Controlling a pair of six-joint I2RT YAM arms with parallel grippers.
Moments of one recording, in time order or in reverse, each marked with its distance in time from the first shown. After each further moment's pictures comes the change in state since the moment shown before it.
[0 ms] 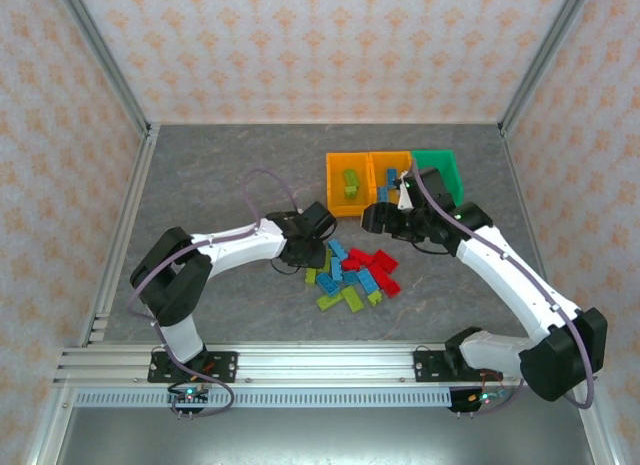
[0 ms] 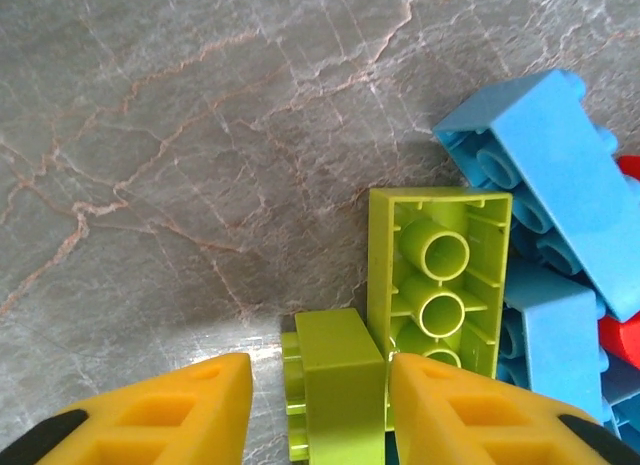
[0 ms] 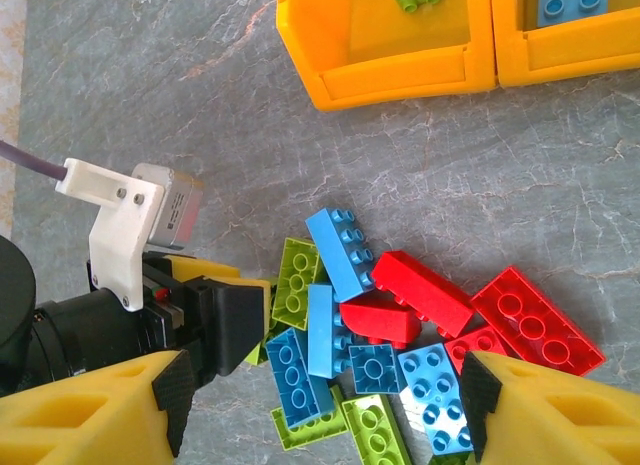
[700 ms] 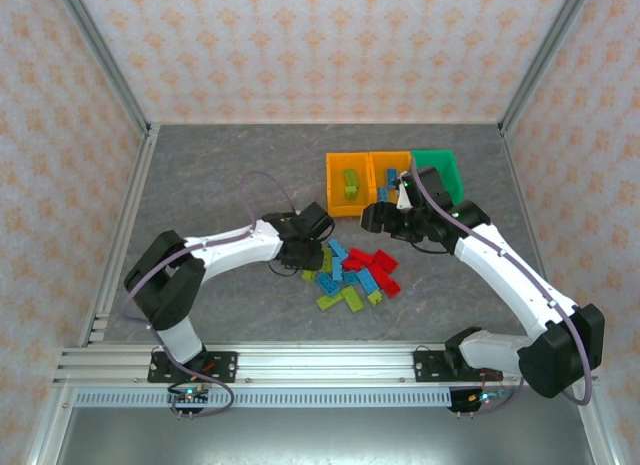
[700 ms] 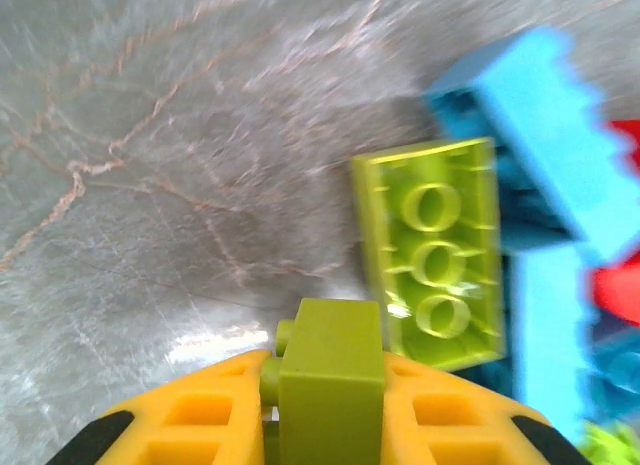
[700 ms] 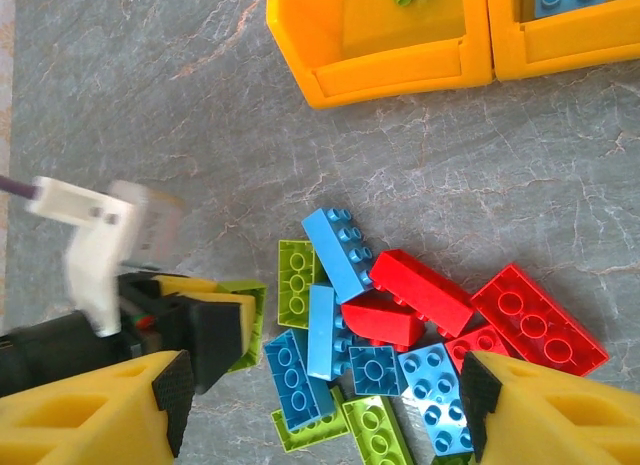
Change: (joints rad) left arm -0.008 -0.058 0.009 -0.030 0.030 -0.009; right arm 0.000 0.012 0.002 -0.002 0.001 0.016
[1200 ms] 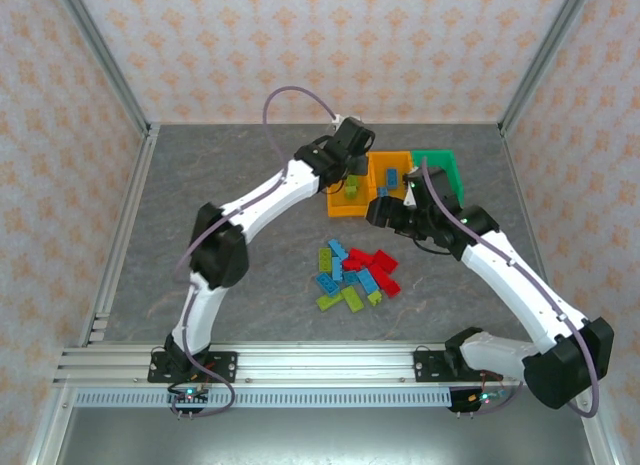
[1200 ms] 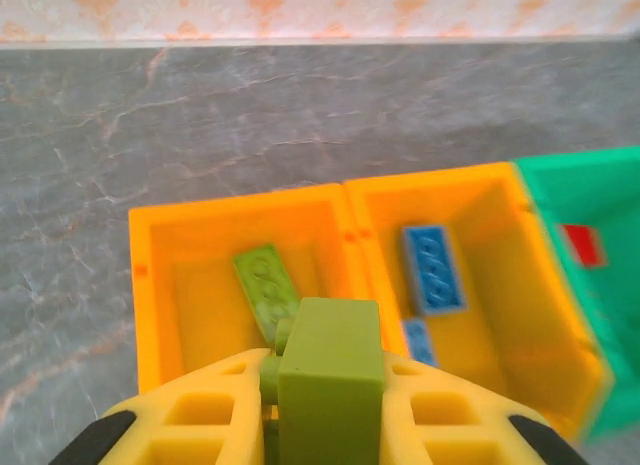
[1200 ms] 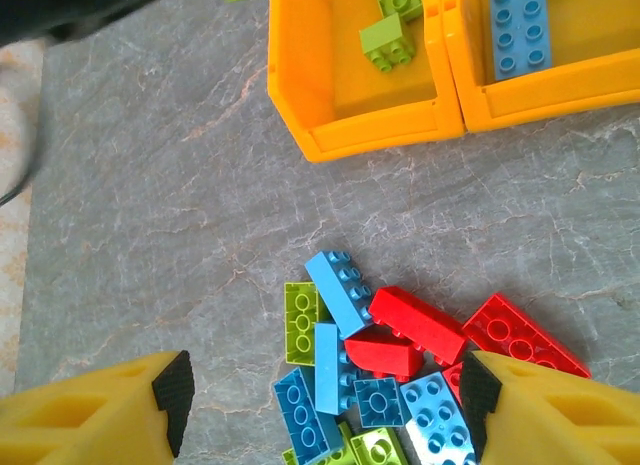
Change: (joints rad) left arm 0.095 0.529 0.974 0.039 -0.281 0.208; right arm 0.000 -0.069 -0.006 0.033 0.087 0.060
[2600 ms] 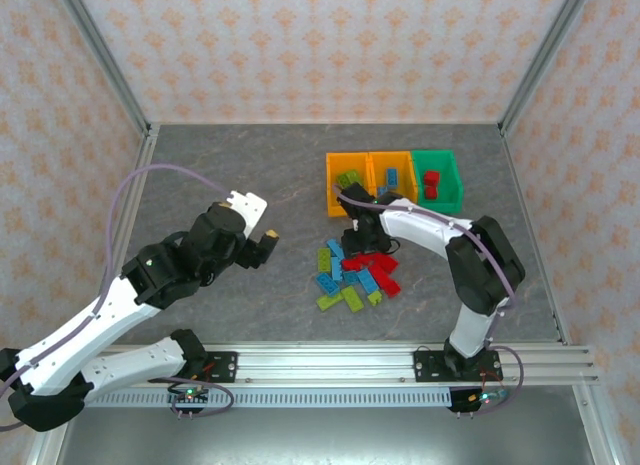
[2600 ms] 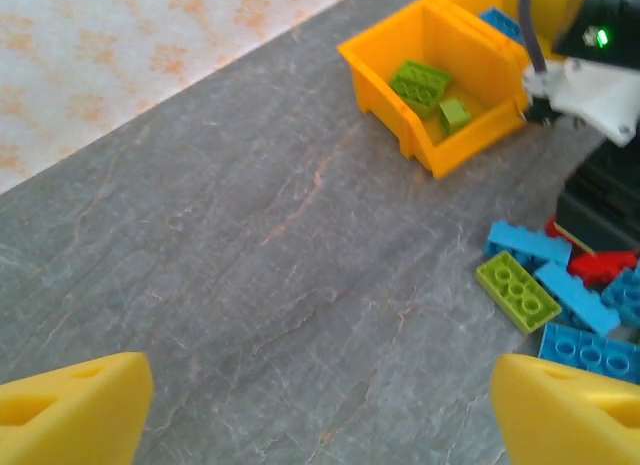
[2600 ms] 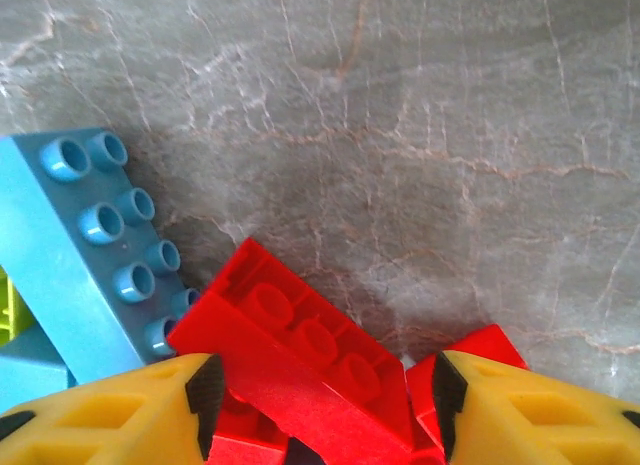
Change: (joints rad) left arm -0.137 -1.322 -1.027 -0.221 -0.129 0.457; right arm 0.176 0.631 0.133 -0.086 0.172 -0.264
